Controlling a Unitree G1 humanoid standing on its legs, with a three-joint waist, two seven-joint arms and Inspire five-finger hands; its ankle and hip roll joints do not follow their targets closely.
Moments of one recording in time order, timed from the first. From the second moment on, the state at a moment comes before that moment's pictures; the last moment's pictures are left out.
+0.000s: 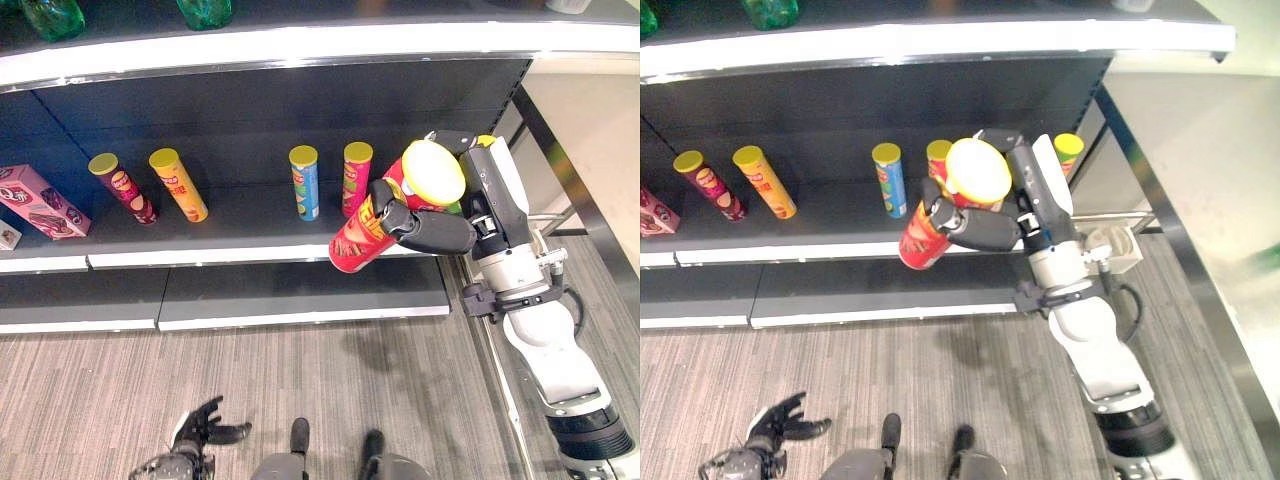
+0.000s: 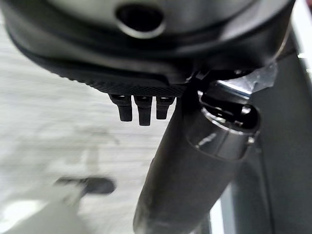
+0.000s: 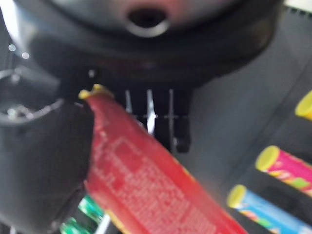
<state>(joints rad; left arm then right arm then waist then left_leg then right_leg) 0.15 0.27 -0.09 0.83 -0.27 -0.03 0.03 -0.28 -0.68 0.12 -0.28 0.10 -0.13 -0.09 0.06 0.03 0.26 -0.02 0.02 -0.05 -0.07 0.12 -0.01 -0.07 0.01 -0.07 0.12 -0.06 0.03</state>
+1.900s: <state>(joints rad) 0.07 0.26 -0.18 0.73 -0.36 -0.08 0.09 -1.01 -0.71 0.21 0.51 -0.22 0.07 -0.54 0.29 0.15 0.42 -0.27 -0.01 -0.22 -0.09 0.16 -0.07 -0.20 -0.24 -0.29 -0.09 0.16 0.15</state>
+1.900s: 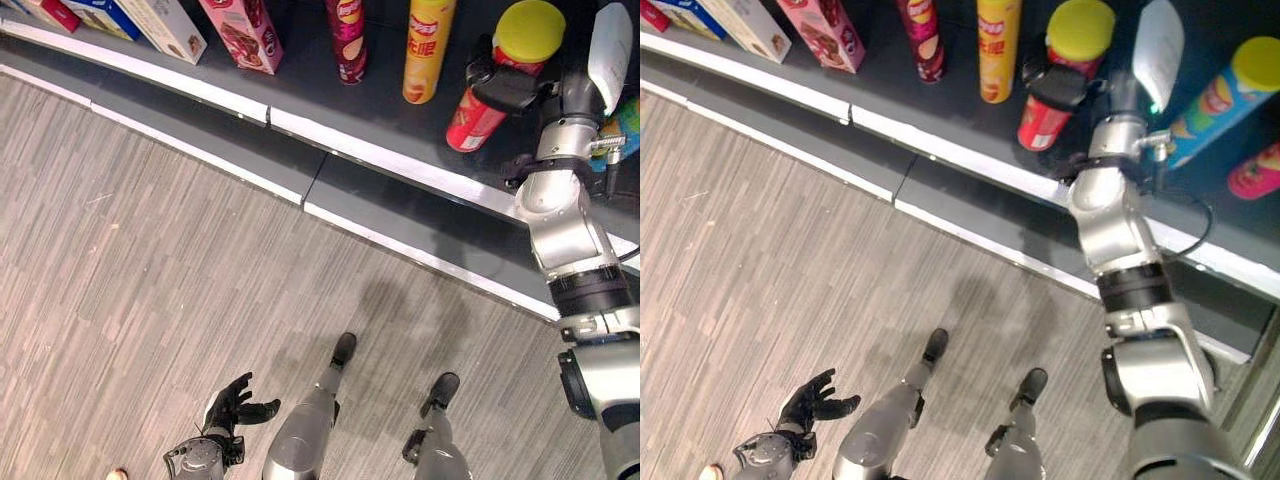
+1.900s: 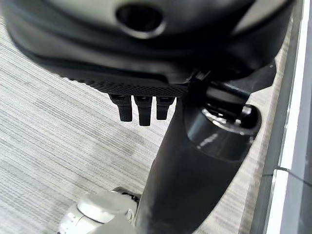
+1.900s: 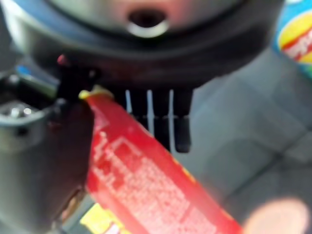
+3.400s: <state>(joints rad) 0.04 0.26 -0.24 0.69 -0.39 -0.10 0.12 -1.10 -0.84 0.23 0.82 -0.10 0.09 -0.68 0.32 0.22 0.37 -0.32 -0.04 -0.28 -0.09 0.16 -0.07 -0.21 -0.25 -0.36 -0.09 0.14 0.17</state>
